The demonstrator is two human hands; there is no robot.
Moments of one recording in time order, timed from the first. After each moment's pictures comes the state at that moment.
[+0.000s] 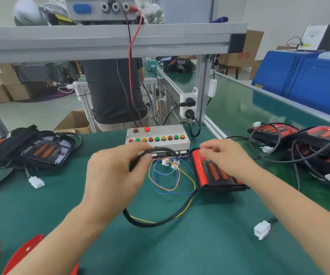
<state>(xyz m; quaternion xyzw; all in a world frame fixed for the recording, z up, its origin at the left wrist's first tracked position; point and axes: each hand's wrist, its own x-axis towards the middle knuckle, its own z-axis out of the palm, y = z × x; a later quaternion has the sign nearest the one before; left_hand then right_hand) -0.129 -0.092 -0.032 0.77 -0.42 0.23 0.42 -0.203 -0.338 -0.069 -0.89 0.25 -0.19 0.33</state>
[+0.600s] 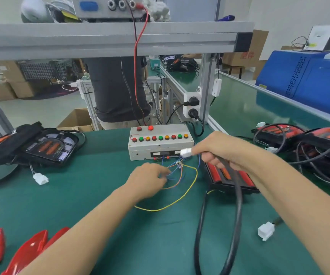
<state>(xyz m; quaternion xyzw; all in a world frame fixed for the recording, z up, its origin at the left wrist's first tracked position) -0.076 -0.153 -0.103 0.88 -0.43 -0.10 0.17 -0.181 -0.318 -0.031 -0.81 0.28 0.00 0.51</state>
